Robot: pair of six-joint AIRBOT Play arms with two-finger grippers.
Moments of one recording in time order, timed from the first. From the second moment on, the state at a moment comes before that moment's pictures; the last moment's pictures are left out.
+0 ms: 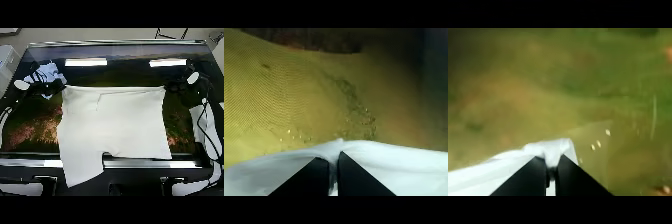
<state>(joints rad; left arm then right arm) 0.07 -1.59 1.33 0.82 -0.71 -1.33 -0.12 -1.68 1.50 -1.27 0.81 1.70</state>
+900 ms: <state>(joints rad) 0.09 -1.55 1.18 1.07 -1.24 -1.37 -0.20 -1.66 1.37 -1.30 1.36 1.62</state>
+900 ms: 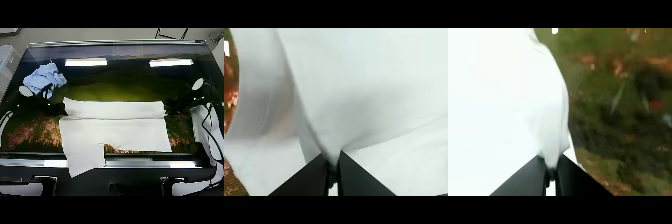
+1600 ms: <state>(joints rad) 0.27 -1.35 1.00 1.15 -1.49 -1.37 -0.42 -1.48 1.27 -1.34 1.61 1.58</state>
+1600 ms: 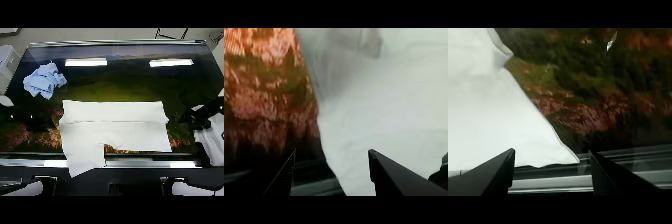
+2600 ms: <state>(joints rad) 0.06 -1.13 0.38 0.96 -1.19 -1.40 -0.45 -1.37 0.90 -1.29 1.54 1.50</state>
